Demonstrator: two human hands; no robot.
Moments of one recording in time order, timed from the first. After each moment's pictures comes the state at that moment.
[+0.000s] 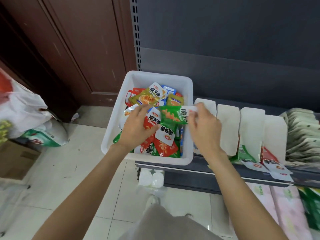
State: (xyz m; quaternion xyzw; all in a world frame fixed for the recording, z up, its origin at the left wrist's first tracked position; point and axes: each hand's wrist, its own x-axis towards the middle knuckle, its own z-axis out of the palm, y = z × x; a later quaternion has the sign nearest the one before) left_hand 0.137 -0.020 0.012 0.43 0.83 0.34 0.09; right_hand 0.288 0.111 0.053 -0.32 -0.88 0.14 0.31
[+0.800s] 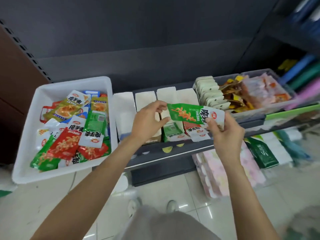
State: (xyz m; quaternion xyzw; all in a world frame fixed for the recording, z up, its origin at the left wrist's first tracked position) left_hand 0.337 0.140 0.040 0.58 0.70 0.39 0.17; right_hand 0.550 0.176 0.057 -0.50 -0.68 0.27 0.46
